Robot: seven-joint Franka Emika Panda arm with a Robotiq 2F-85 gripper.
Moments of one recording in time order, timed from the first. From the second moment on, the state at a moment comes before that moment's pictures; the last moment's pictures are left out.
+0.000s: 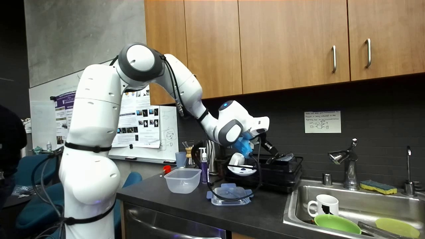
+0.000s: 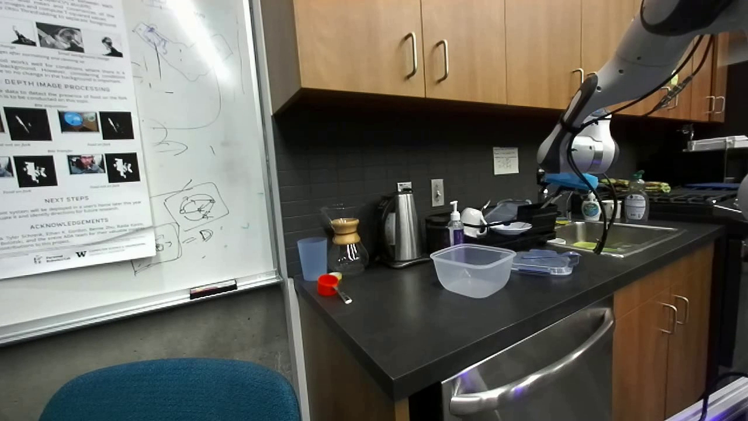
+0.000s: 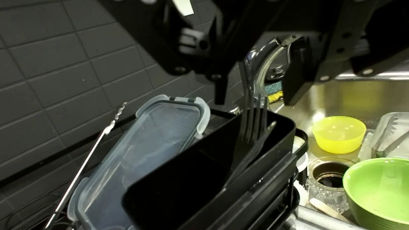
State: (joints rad) arm -0.14 0.17 -0.27 -2.21 0.20 3.24 0.22
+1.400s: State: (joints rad) arm -0.11 0.18 -0.31 -2.19 0.20 3.18 0.27
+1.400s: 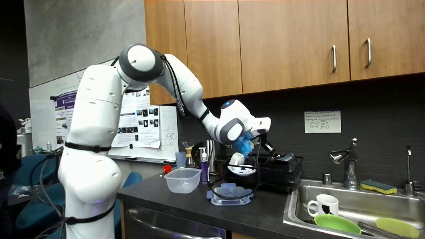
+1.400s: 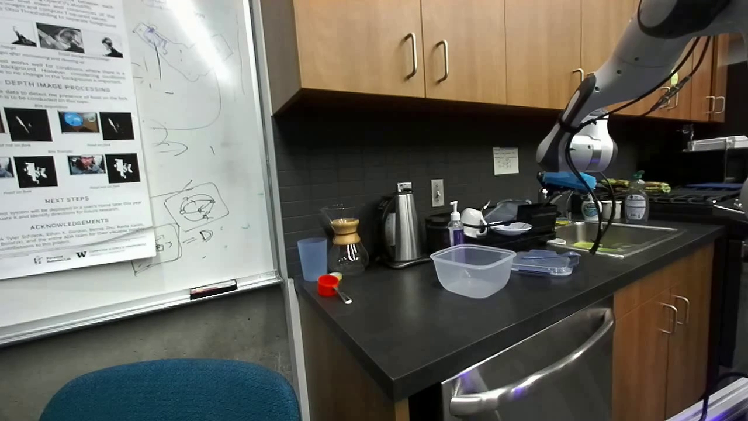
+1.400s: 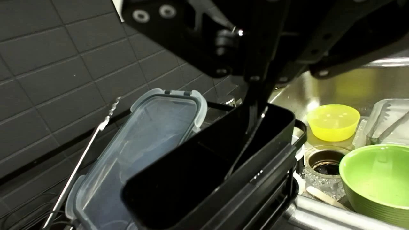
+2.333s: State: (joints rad) arm -0.09 0.06 -0.41 -2.21 0.19 3.20 0.32
